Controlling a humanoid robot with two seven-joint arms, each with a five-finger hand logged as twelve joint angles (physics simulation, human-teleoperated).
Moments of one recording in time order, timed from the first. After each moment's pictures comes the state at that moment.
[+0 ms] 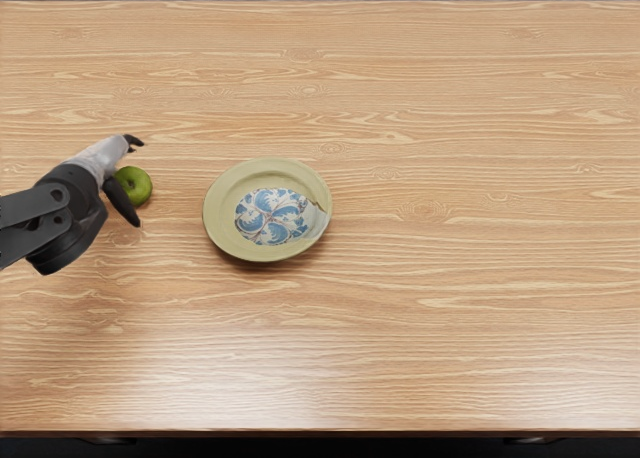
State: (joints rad) left arm -1.01 0.59 -0.12 -1.24 1.11 0.31 0.61; right arm 0.02 0.00 0.10 0.12 -0.02 0.15 -0.41
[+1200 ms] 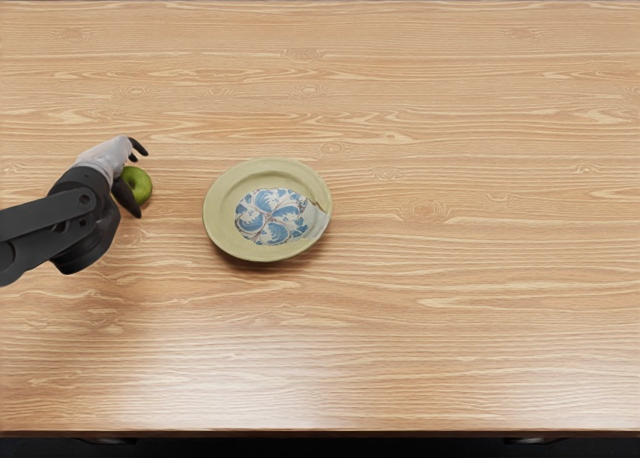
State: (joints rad) left arm -1.02 0.50 -0.07 -1.11 1.13 0.34 0.61; right arm 0.02 0.00 0.10 0.12 -0.02 0.15 -0.41
